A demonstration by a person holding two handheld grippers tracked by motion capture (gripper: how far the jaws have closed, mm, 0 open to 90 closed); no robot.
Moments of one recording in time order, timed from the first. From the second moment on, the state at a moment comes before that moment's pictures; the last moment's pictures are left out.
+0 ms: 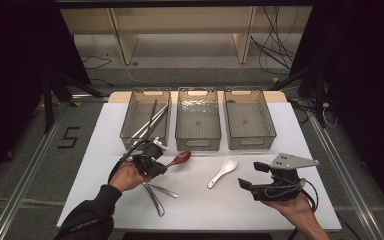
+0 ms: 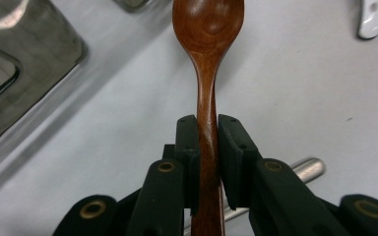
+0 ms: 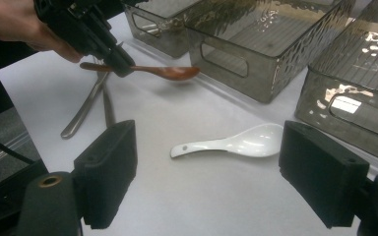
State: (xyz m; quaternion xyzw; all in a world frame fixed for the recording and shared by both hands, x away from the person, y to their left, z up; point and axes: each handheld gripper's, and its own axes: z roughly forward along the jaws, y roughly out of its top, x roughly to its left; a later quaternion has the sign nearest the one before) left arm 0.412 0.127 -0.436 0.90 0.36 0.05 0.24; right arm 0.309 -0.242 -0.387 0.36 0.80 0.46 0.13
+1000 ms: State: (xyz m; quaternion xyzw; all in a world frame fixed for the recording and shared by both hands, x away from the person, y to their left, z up) left arm 0.459 0.103 -0.378 0.85 0.39 0.07 0.35; right arm 0.310 -0.243 -0.388 0.37 0.79 0.46 0.13
